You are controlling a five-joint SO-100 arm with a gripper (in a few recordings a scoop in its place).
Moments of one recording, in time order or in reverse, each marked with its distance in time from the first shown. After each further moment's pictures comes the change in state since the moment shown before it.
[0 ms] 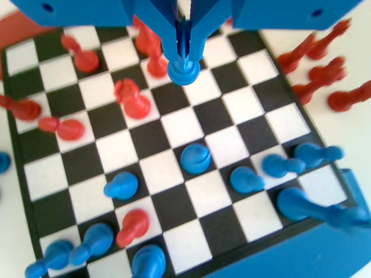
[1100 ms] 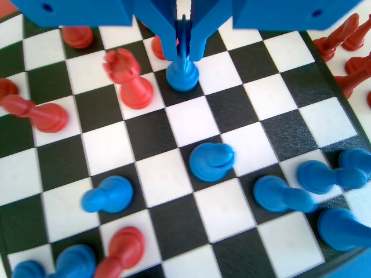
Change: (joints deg) arm -1.7 -5.4 2.7 -11.1 -0.9
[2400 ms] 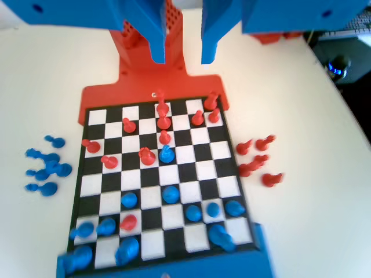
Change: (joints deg) arm 4.7 28.7 -19.0 37.4 -16.5
